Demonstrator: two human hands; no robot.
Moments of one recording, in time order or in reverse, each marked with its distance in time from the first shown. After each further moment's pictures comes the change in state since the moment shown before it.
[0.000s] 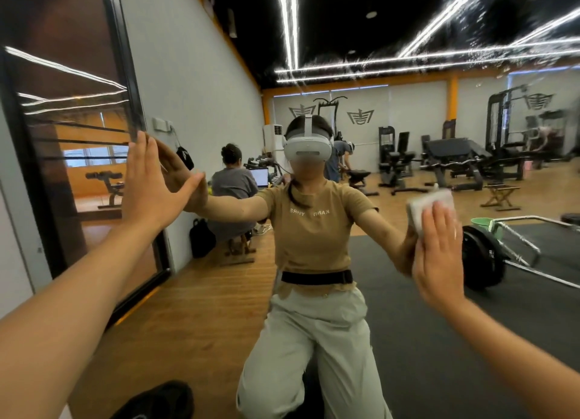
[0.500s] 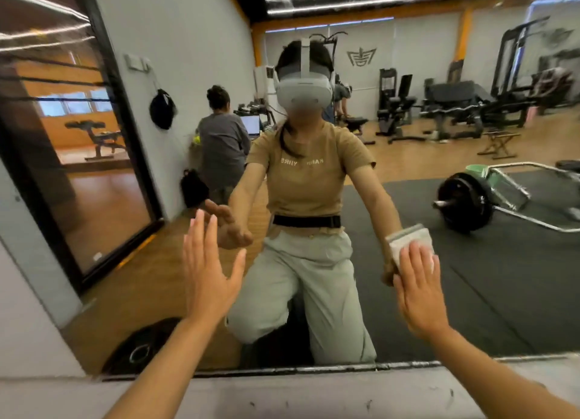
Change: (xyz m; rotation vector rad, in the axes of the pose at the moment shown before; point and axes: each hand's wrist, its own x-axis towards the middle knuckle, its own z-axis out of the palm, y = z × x) left_hand -0.243 0.047 0.071 -0.236 -0.179 0.041; right_hand -0.169 0.040 0.034 -0.109 -0.183 -0.077
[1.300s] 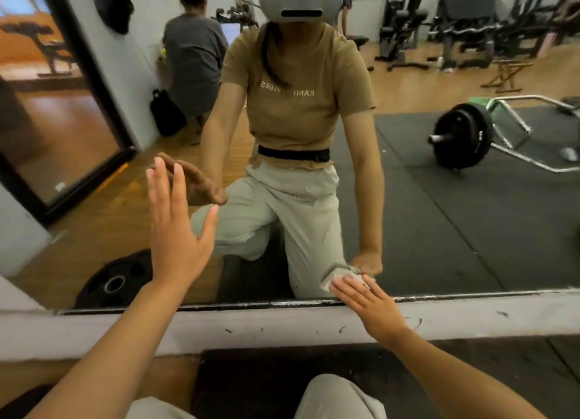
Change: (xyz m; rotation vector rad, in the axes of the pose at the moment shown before) left_hand -0.040 -0.006 0.037 -0.048 -0.097 -0.050; right_hand -0.153 0.007 0.060 -0.250 -0.416 -0.553
